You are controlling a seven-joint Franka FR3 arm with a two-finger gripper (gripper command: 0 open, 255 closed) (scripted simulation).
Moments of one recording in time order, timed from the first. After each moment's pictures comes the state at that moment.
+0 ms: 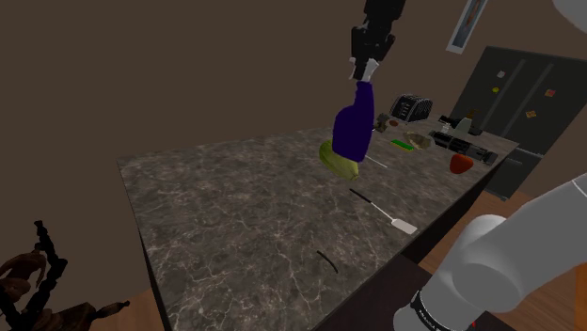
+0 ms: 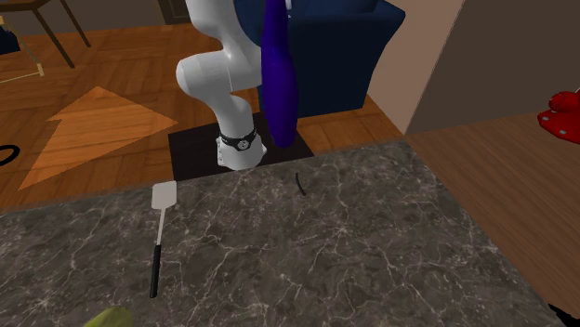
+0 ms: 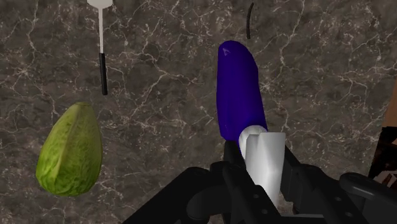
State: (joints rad) arm -0.03 -0.35 0.05 -1.56 0.00 1.22 0.15
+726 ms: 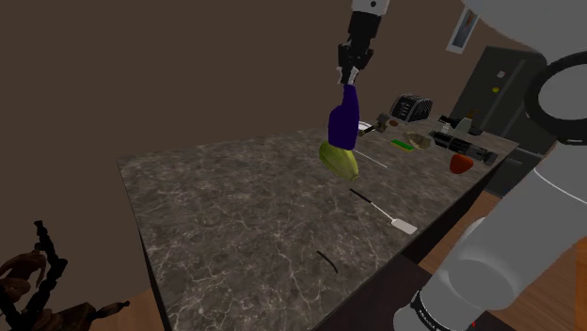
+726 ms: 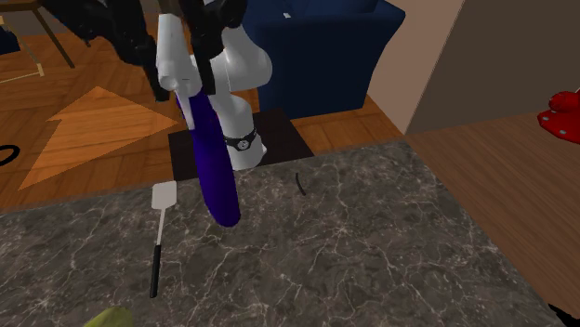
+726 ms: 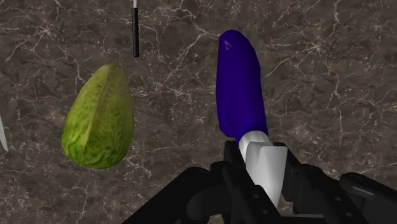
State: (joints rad) arm -0.10 -0.11 -0.08 -1.42 -0.02 1.33 -0.05
